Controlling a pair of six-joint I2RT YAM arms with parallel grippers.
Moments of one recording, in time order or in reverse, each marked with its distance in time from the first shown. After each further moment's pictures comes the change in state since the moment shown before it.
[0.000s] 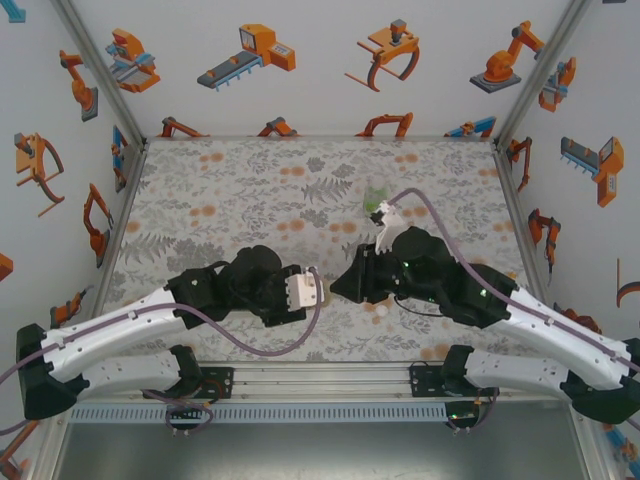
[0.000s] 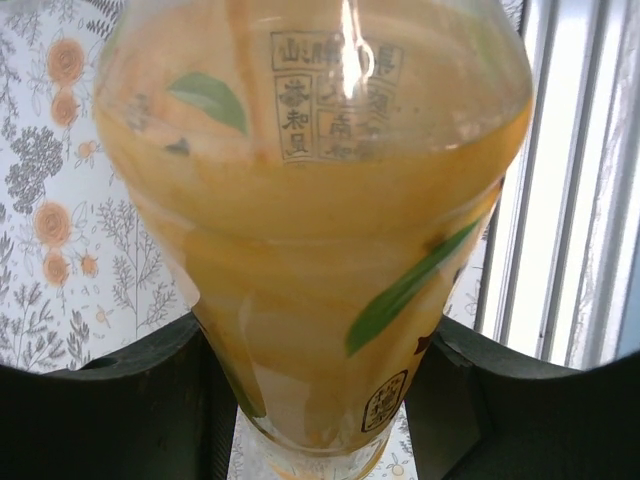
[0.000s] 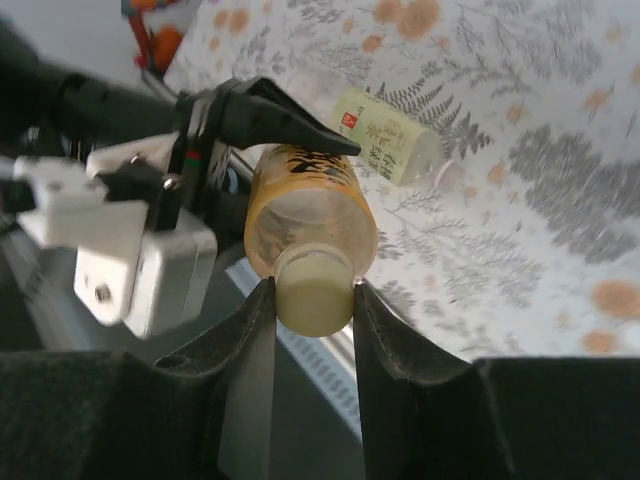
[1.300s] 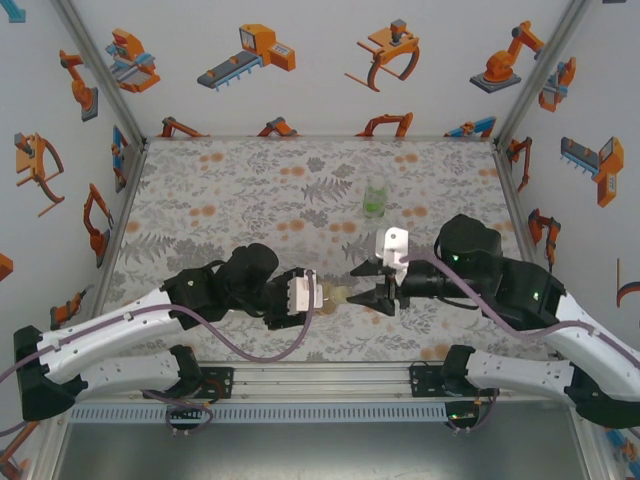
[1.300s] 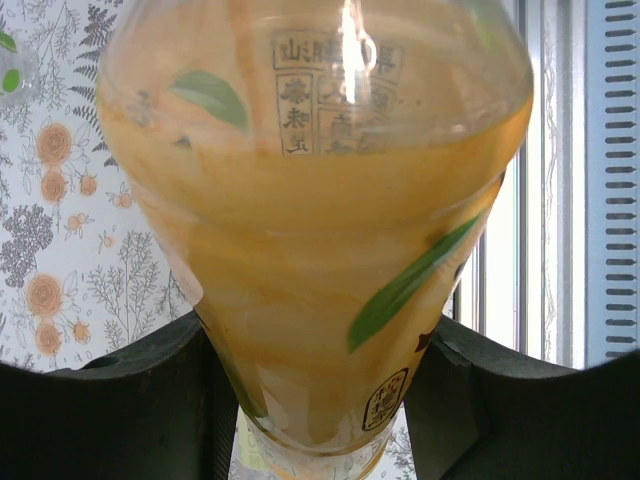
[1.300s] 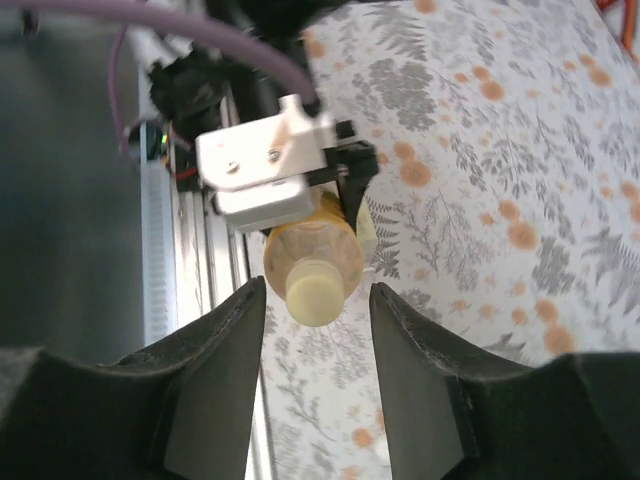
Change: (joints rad) left arm -0.003 -0.019 0.015 0.037 0.159 0.031; right arm -0.002 -0.020 0.251 -0.130 -0.435 -1.196
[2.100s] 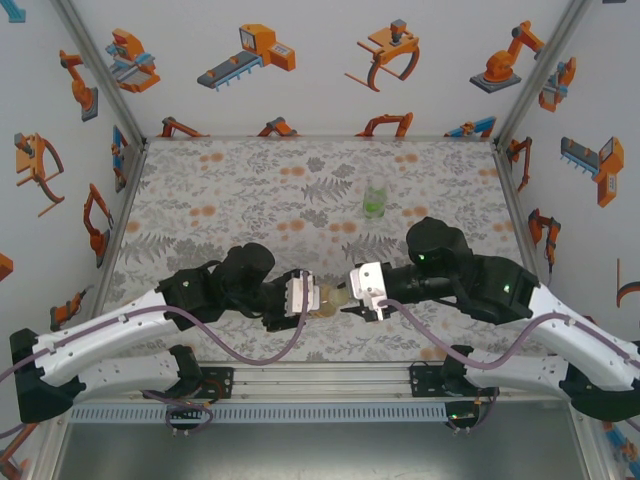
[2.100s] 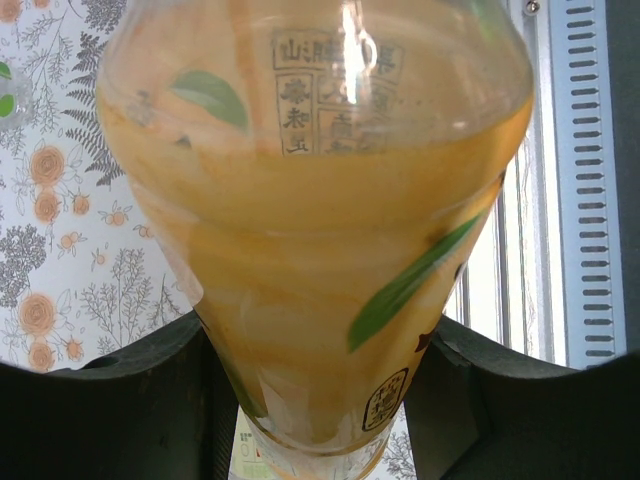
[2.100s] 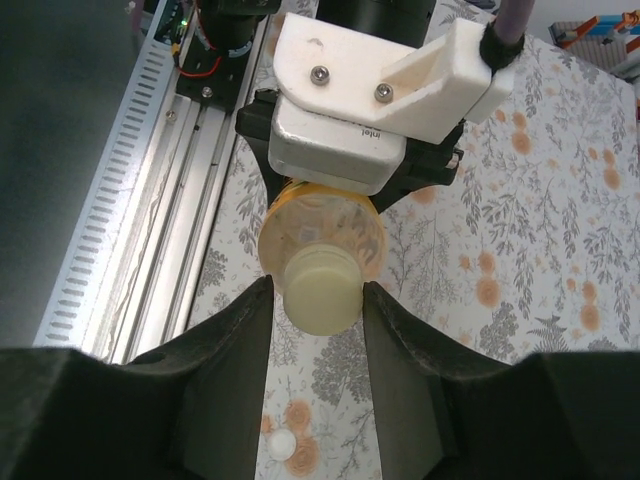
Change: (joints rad) left arm 0.000 -0.026 0.003 -0.004 0.042 -0.001; right arm 0.015 0.055 -0.064 -0.003 -0.072 -0.285
